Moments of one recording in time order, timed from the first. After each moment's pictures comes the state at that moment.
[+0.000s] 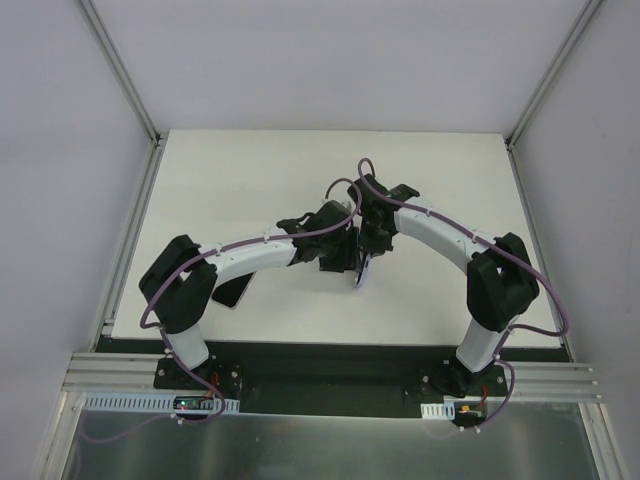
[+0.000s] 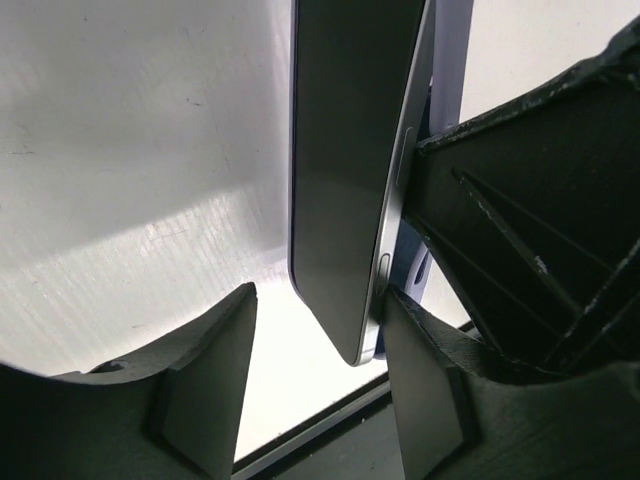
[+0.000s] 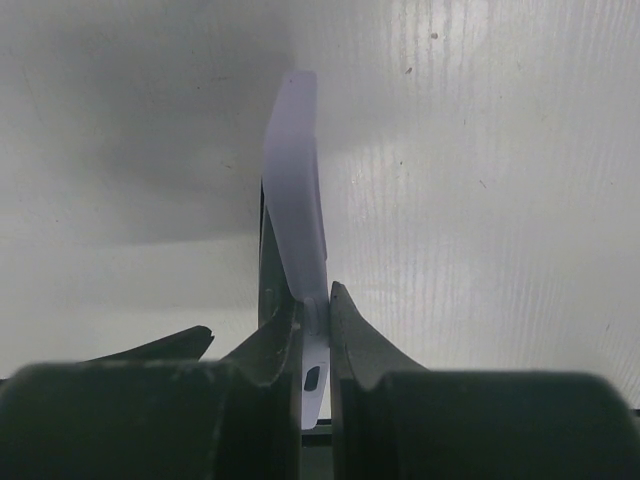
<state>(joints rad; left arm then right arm) -0.87 1.74 1.19 -0.38 0.12 -0.79 0.67 1.75 1.38 -0.94 0.17 0.77</state>
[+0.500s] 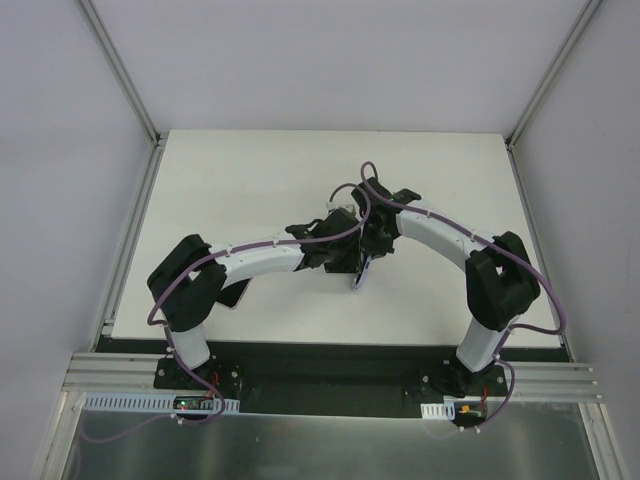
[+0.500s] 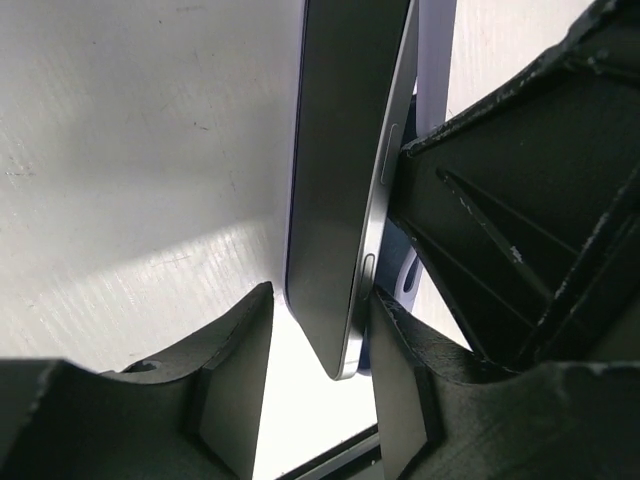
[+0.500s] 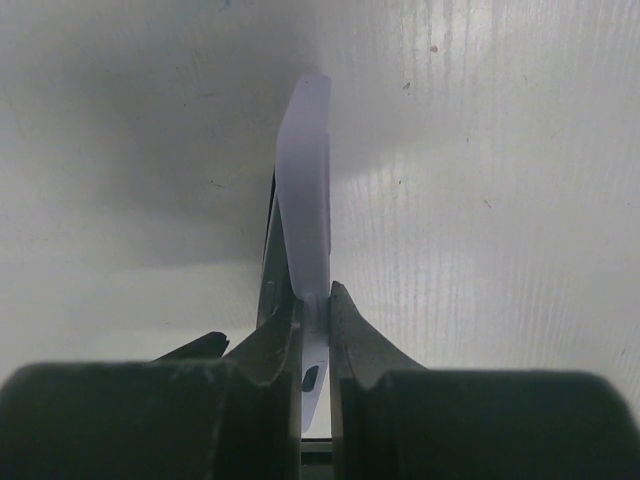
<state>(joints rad) -0.92 1.78 1.19 -0.36 -0.01 -0.80 0.65 1.75 1.33 -0.87 0.15 0.77</state>
